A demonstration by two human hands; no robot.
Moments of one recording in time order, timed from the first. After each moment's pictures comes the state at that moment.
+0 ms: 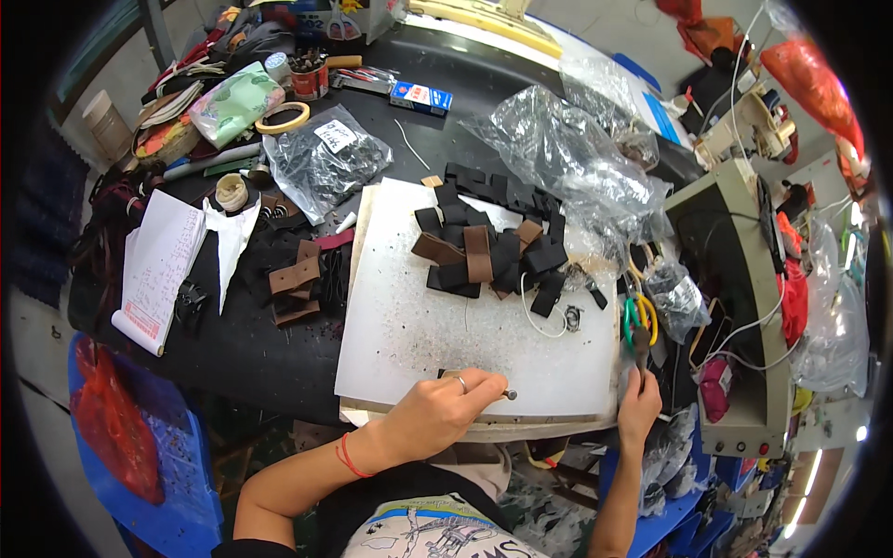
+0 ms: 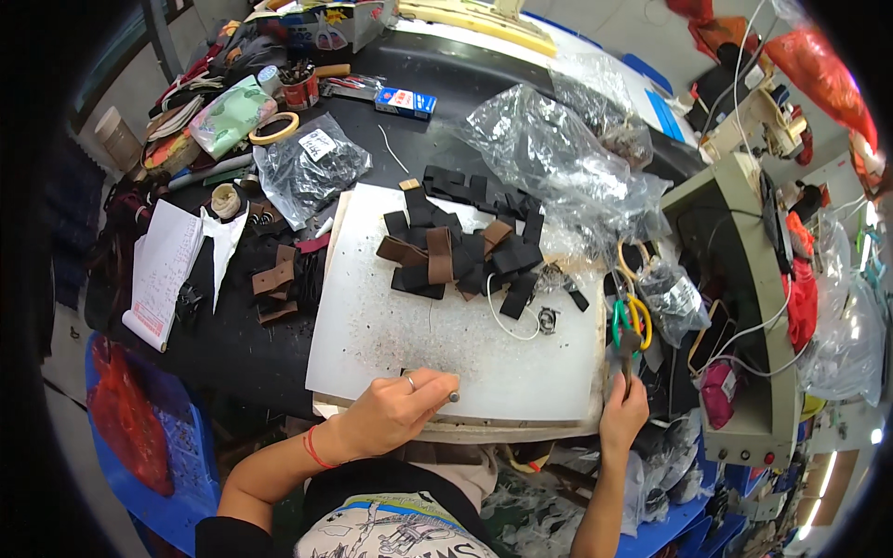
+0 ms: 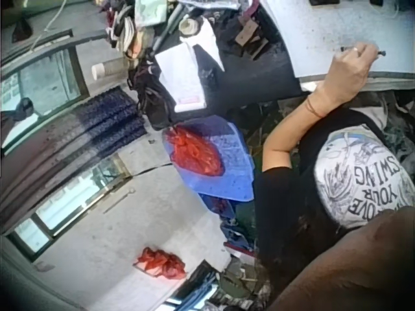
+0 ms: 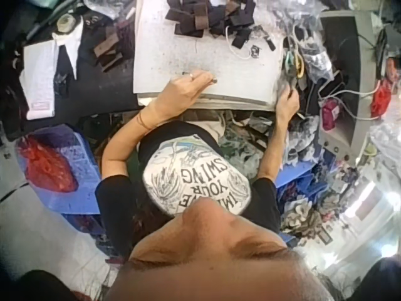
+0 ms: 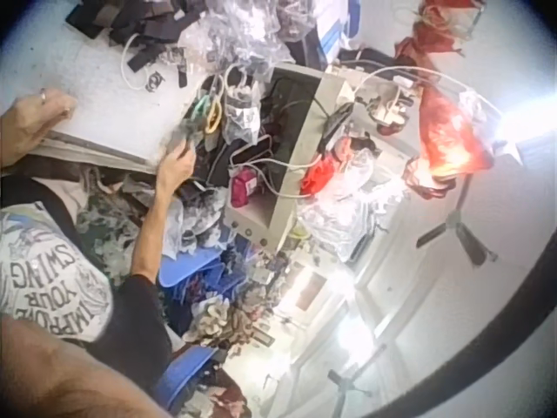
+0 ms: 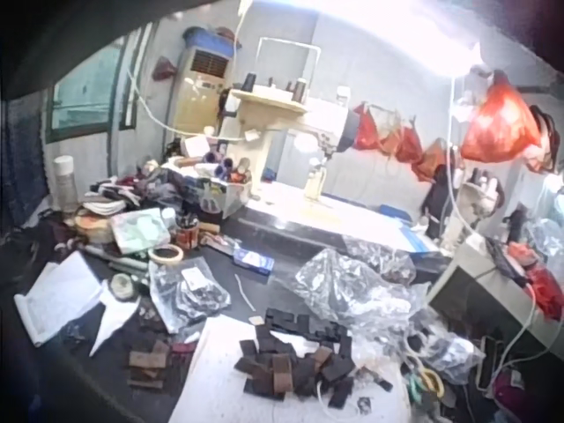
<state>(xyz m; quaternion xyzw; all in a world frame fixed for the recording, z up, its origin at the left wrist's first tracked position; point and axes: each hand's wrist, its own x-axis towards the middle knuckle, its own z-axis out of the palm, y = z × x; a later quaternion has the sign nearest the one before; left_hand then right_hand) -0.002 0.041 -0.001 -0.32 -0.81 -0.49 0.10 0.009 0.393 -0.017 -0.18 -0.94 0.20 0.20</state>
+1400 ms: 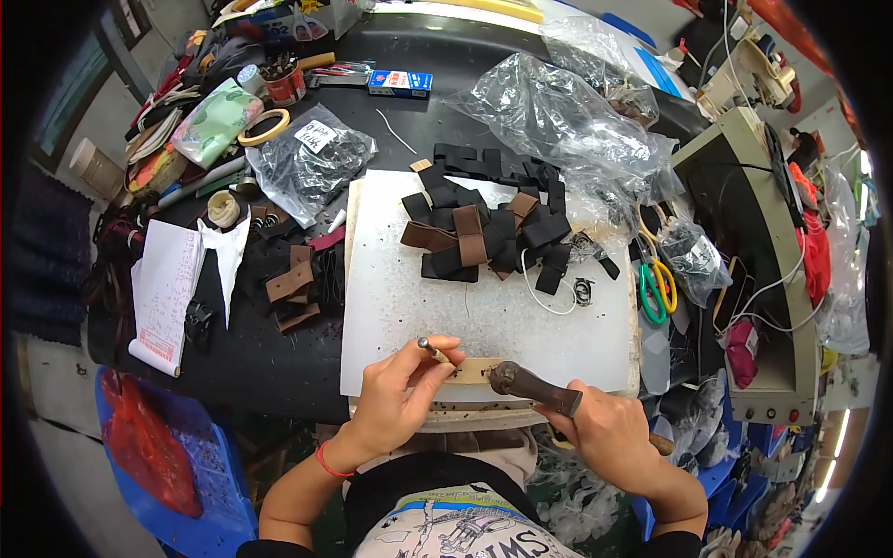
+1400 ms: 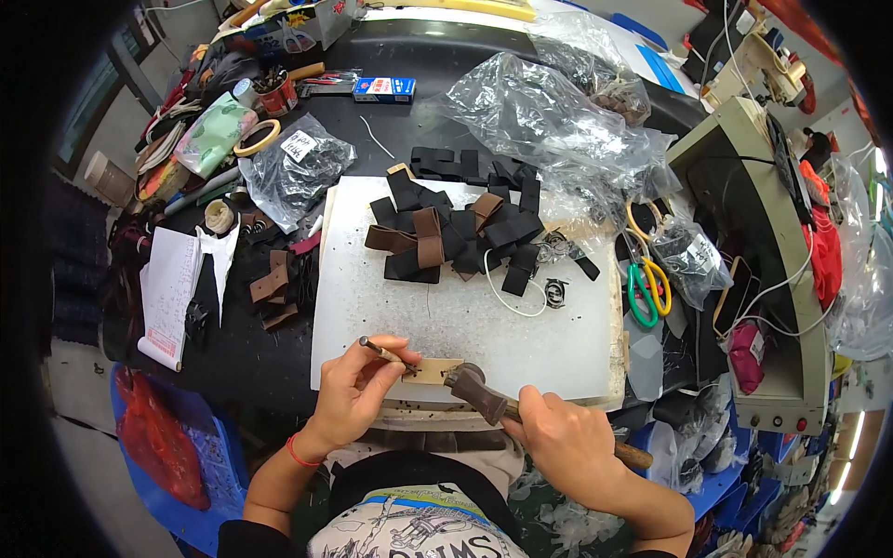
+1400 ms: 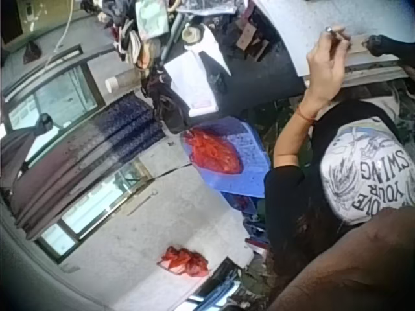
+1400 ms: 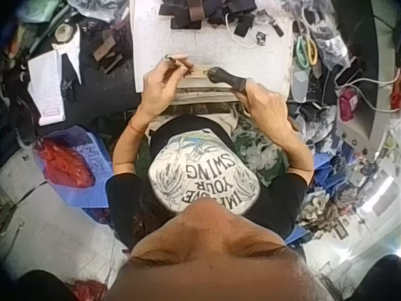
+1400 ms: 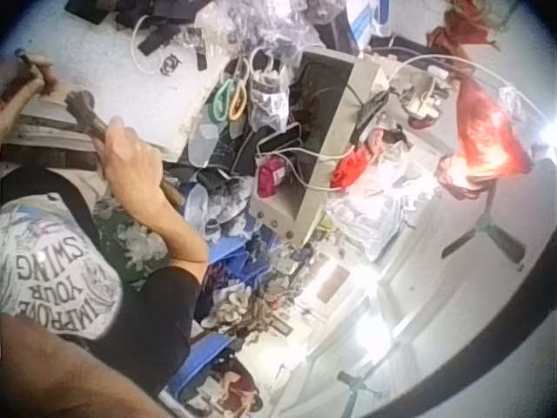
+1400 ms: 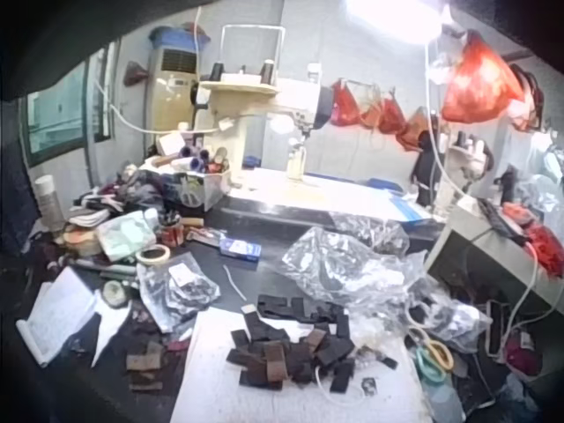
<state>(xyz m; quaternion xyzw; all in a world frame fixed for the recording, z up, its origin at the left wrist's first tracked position) 0.004 0.010 0.008 -0.11 -0.73 -0.67 -0.05 0.026 0.261 0.085 0.20 -0.97 0.10 -0.10</state>
